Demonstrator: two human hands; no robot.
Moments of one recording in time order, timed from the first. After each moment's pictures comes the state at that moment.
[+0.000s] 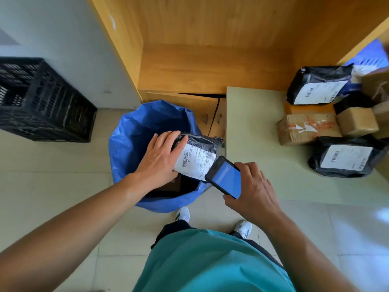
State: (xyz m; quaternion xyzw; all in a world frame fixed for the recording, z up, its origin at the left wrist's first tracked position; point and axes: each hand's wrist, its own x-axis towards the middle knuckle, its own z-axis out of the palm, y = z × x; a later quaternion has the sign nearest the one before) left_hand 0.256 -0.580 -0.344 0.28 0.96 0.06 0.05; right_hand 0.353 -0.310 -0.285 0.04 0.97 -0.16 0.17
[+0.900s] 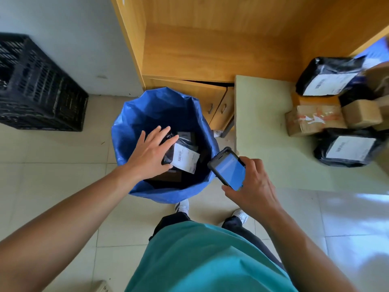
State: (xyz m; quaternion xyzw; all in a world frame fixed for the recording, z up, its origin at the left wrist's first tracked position) left_hand 0.248 -0.670 -0.390 0.25 0.95 0.09 0.16; right_hand 0.361 -0.372 -0.299 0.12 0.96 -0.21 0.16
